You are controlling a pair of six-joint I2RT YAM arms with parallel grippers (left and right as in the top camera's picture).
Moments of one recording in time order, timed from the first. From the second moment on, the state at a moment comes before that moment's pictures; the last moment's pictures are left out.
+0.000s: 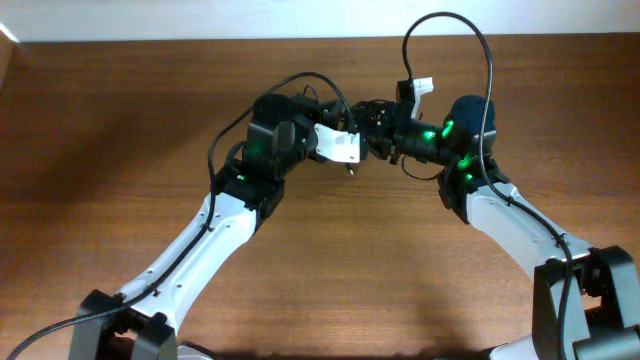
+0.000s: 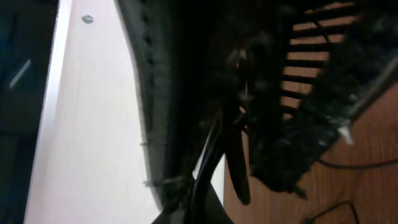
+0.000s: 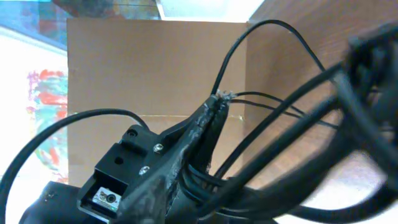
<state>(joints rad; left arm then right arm) -0.44 1.53 1.08 0.12 0.18 1.35 0.24 1.66 0.94 0.65 -0.96 1.46</state>
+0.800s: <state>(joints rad) -0.45 1.53 1.08 0.11 0.12 0.68 0.24 1.66 0.94 0.76 -0.99 1.36</state>
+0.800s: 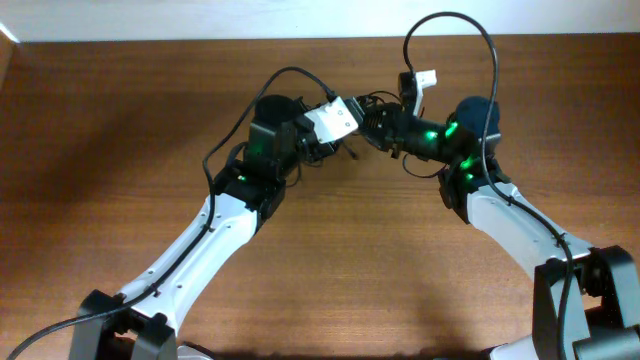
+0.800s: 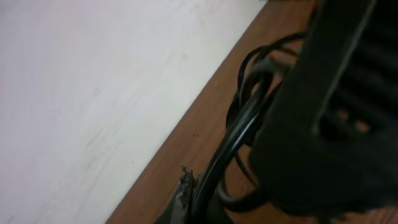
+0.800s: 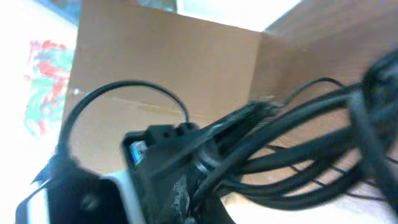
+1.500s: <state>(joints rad) -0.23 1.53 1.08 0.20 0.03 0.02 0.24 1.66 0.94 0.88 -1.49 0.82</state>
